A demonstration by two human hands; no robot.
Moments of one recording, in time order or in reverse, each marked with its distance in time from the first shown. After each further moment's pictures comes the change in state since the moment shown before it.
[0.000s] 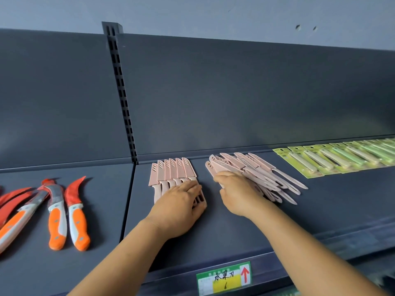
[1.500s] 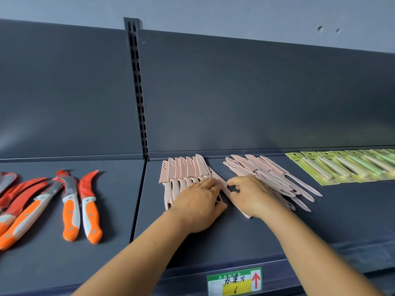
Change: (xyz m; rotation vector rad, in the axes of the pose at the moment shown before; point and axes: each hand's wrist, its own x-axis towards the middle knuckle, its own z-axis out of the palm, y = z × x) left_hand 0.018 0.007 0.006 -0.094 -0.053 0.068; right_hand -0.010 -0.012 -0.015 0.163 -0.063 0.199
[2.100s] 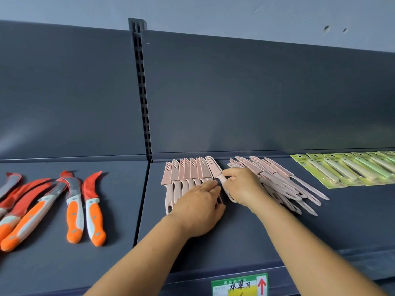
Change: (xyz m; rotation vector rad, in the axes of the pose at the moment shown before) left_hand -0.004 -0.006 0.002 -0.090 0.013 -0.047; right_hand 0.025 -0.022 0.007 0.337 0.097 0.023
